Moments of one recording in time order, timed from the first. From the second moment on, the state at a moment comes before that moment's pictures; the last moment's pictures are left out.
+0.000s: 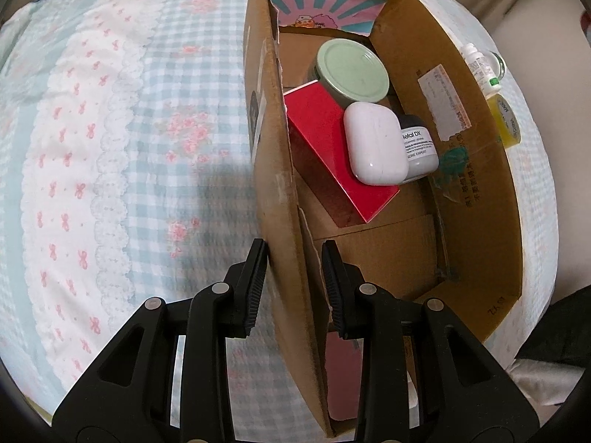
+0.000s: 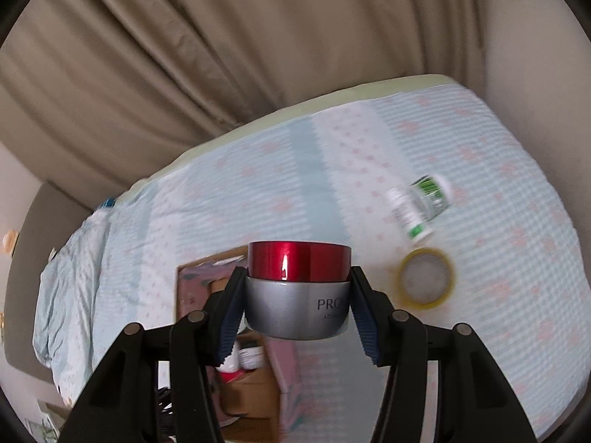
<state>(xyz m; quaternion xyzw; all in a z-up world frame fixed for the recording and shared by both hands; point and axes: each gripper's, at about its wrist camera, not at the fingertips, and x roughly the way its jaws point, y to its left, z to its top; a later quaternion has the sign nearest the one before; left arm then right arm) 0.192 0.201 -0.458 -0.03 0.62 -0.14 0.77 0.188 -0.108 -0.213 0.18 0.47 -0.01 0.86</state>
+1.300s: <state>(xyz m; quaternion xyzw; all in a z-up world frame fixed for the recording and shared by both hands) 0.192 0.221 -0.457 -0.07 0.62 -0.15 0.77 0.241 0.055 -0.358 0.15 0.55 0.10 0.82</state>
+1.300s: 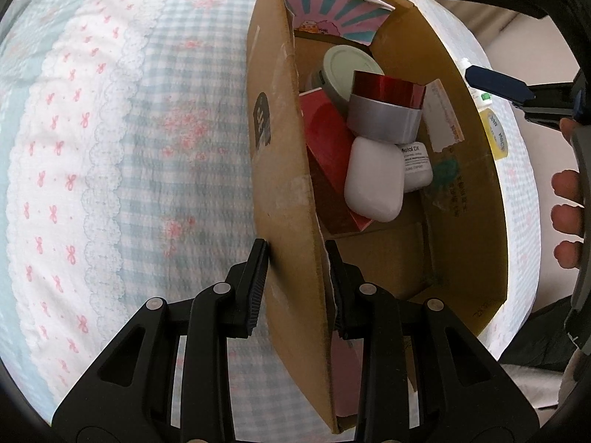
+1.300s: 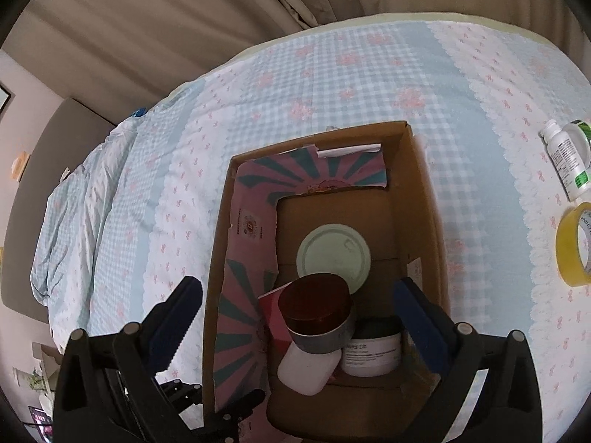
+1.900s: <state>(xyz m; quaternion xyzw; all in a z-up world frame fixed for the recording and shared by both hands) 0.190 0.214 -0.455 -0.06 0.62 -0.15 0.77 0.208 0.028 -0.282 0.13 0.52 0.08 0.84</state>
